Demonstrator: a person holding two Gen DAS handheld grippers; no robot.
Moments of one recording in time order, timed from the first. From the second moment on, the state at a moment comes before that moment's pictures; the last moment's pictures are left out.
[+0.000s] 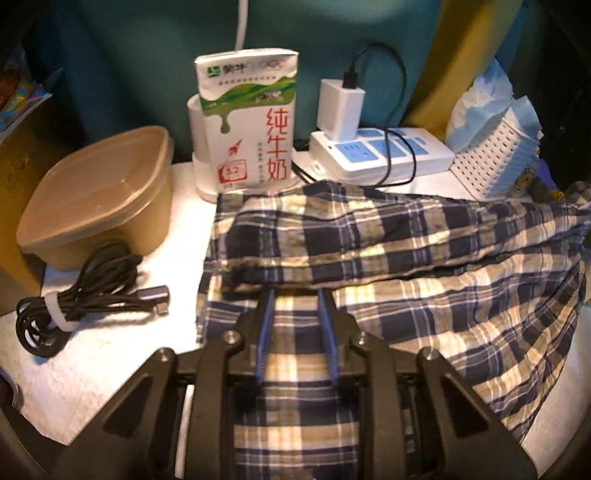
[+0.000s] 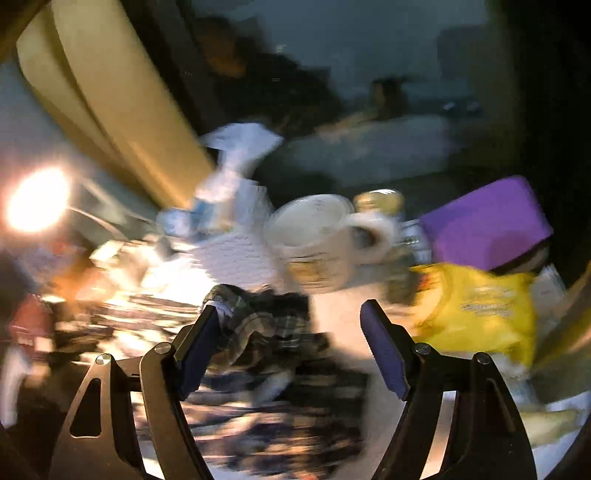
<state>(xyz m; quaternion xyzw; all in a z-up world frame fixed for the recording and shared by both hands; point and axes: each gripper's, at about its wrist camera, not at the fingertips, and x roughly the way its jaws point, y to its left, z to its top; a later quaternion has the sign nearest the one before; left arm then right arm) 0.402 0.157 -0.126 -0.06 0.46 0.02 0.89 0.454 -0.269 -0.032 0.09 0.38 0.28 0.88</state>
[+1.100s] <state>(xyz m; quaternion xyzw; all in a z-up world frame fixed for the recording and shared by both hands) 0.468 0.122 -0.129 0.04 0.47 -0.01 0.88 0.433 -0.146 -0.096 -0.16 0.40 0.24 0.87</state>
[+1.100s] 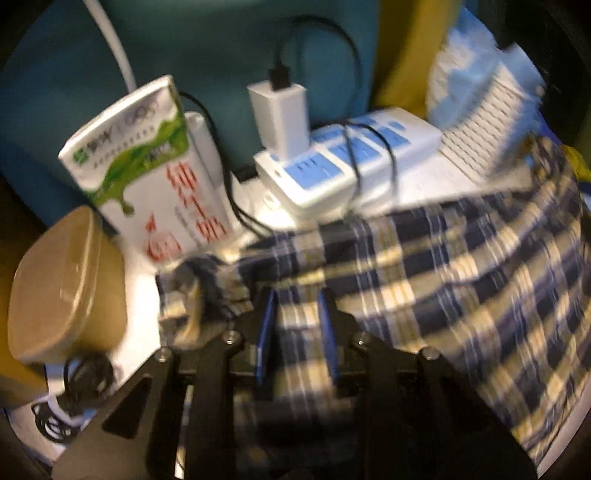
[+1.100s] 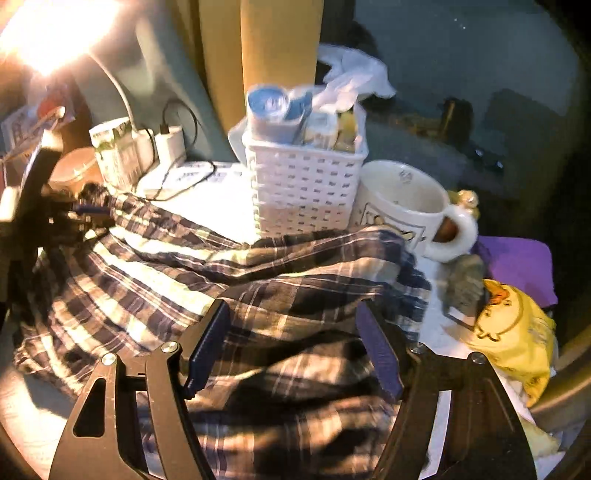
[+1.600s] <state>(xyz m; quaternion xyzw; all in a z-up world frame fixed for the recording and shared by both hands) 0.434 0.114 -0.099 0.02 0.45 -0.10 0.88 0.428 -0.101 -0.082 -0.16 0.39 0.29 0.86</state>
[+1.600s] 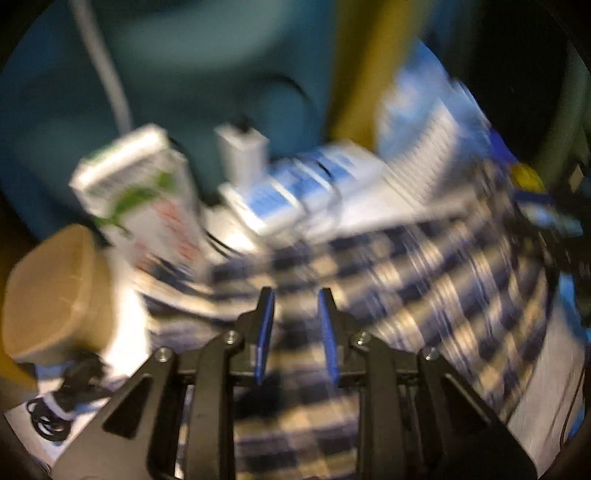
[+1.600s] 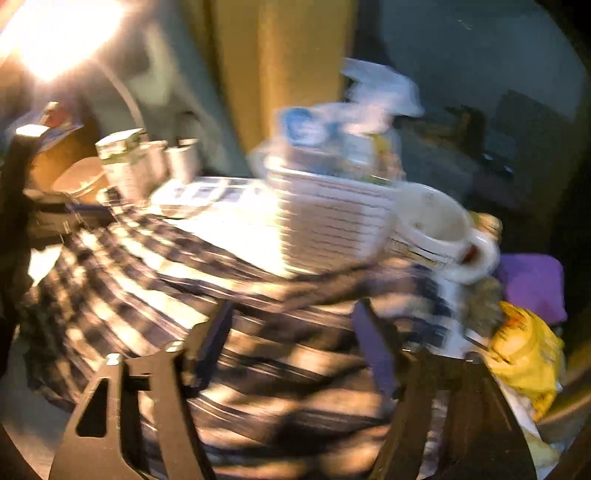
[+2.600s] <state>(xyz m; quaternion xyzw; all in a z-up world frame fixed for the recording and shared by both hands) 0.299 0.133 -0.049 -0.02 0.40 -0.10 0.91 0.393 -0.133 -0.077 -0.09 0.41 0.24 0.87</state>
